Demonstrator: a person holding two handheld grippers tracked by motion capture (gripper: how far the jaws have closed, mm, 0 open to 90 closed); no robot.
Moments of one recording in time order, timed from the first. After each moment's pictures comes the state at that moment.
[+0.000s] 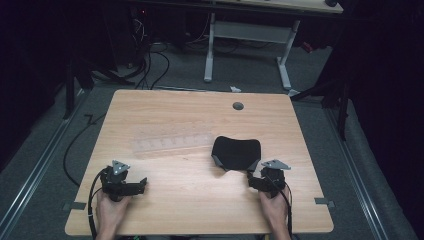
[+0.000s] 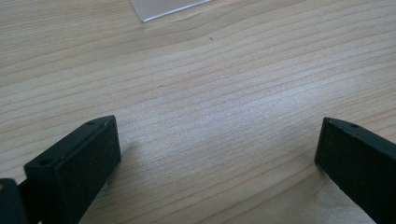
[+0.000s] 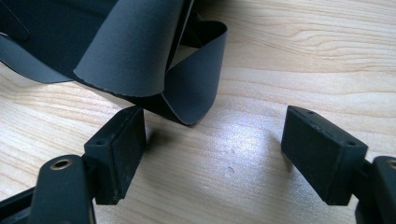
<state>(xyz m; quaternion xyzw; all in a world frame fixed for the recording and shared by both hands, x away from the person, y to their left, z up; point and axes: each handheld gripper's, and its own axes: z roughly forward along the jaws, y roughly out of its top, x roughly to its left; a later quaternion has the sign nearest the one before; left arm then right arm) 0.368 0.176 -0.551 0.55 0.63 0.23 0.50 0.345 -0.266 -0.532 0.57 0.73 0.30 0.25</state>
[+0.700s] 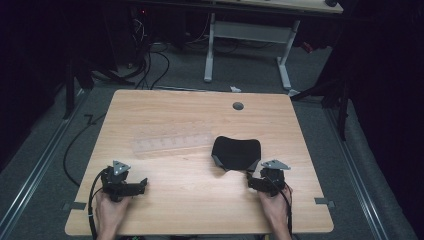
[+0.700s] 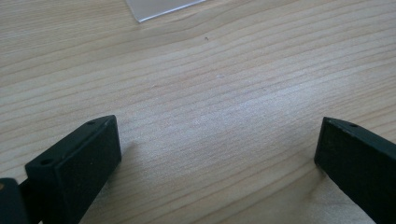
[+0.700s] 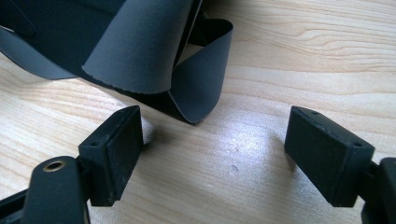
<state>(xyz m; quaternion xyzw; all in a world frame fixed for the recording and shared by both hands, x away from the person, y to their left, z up) 0.367 0.175 -0.551 0.55 0.63 0.22 0.50 0.344 -0.265 -0.532 0.56 0.73 0.30 0.24</state>
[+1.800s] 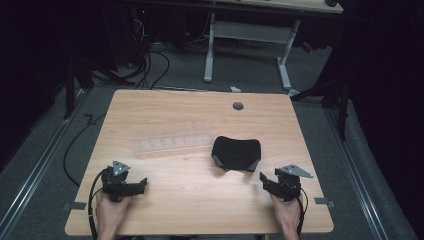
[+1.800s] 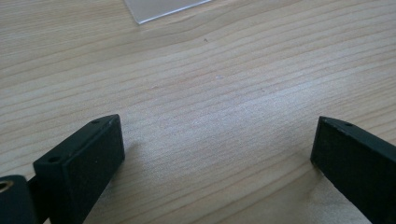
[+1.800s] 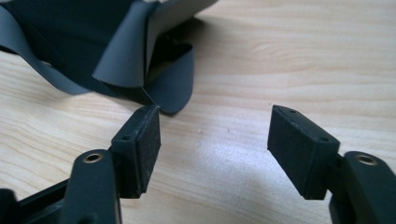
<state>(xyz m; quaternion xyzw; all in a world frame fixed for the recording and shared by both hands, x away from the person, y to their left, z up) 0.366 0.175 -0.551 0.55 0.62 0.22 0.51 0.314 -0.300 -0.510 0.57 0.69 0.36 0.24</state>
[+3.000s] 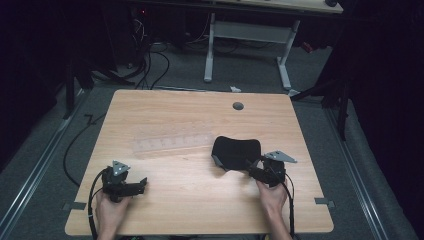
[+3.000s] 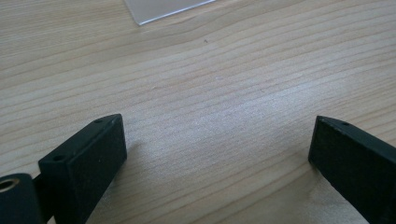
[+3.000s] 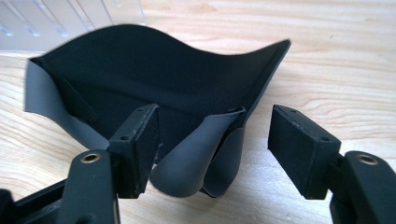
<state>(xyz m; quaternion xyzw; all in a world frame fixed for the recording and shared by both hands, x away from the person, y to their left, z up) 0.366 0.175 -0.551 0.55 0.62 0.22 0.51 0.356 -0.262 -0.502 0.56 0.70 0.38 0.24</state>
